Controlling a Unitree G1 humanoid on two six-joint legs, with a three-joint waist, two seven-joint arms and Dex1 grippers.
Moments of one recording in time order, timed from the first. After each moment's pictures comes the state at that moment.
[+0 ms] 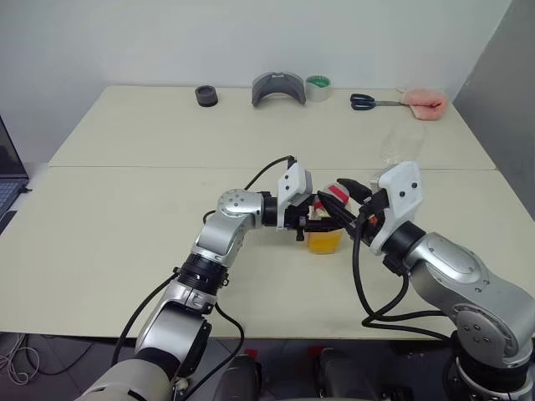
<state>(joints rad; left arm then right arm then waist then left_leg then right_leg) -0.74 0.21 -0.25 0.28 -0.27 0.21 -1.16 -0.32 -0.38 0.01 -0.88 0.61 1.02 0.07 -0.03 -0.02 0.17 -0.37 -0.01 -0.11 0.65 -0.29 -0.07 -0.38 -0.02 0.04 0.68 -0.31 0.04</state>
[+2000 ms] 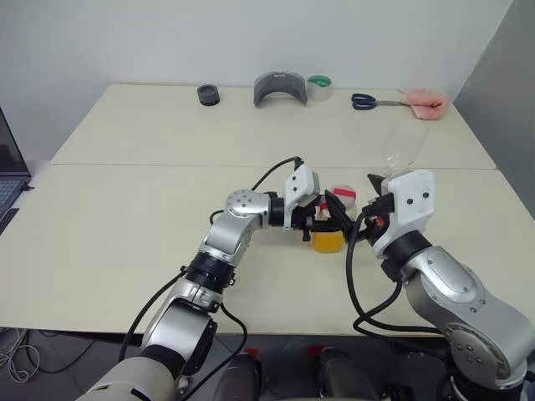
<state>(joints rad) -0.76 0.18 -0.27 0.34 -0.25 0.17 -1.15 -0.24 -0.32 0.06 -0.96 0.50 1.00 -0.14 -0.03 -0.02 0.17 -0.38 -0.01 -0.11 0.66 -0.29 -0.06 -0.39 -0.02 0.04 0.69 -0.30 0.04</state>
